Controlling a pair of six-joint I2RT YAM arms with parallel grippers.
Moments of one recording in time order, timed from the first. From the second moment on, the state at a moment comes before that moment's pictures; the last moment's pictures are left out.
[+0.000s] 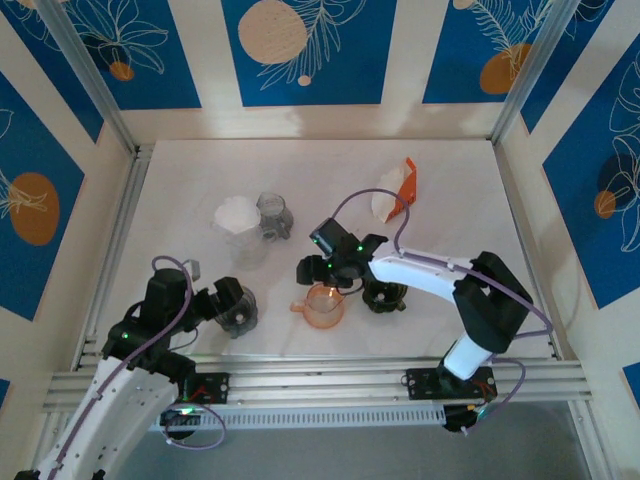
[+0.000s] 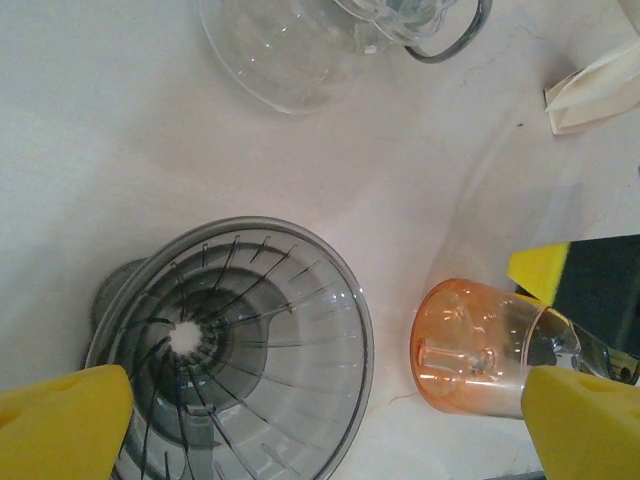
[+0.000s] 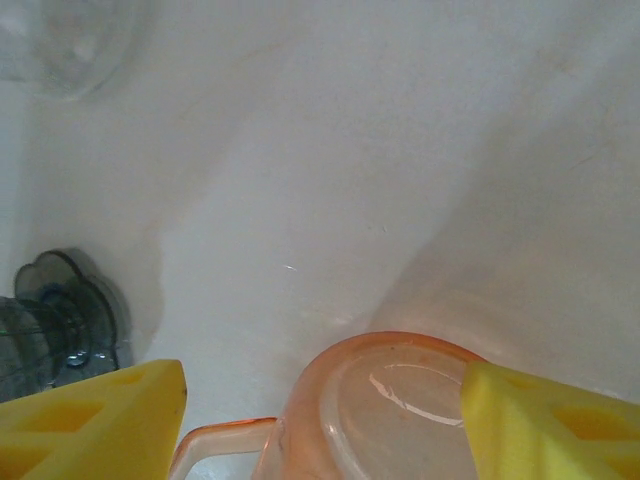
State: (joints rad) left arm -0.35 0.45 0.53 -0.83 0.19 -0.81; right arm 0.85 1.60 1.05 -0.51 -0.11 0.82
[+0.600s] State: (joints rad) left arm -0.35 0.45 0.52 -0.81 0.19 -0.81; right arm 0.80 1.08 0.88 -0.81 0.14 0.79
